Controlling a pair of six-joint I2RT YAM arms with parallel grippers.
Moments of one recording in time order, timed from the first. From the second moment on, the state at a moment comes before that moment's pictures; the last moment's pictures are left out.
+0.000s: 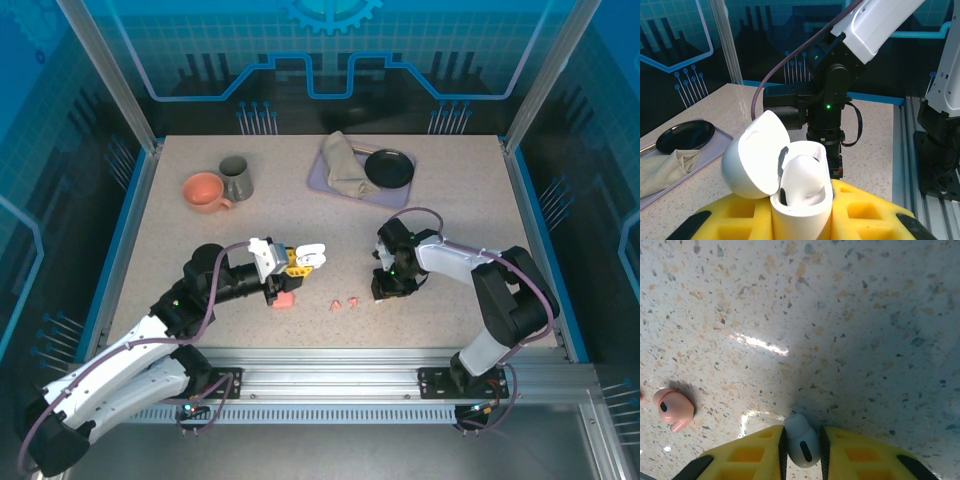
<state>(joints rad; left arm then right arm) -0.66 0.74 0.57 0.04 0.46 0.12 0.48 1.62 0.86 -0.72 -0.26 0.31</state>
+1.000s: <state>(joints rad) -0.66 0.82 0.53 0.12 0.46 0.01 0.49 1.17 0.83 -0.64 -0.18 0.17</state>
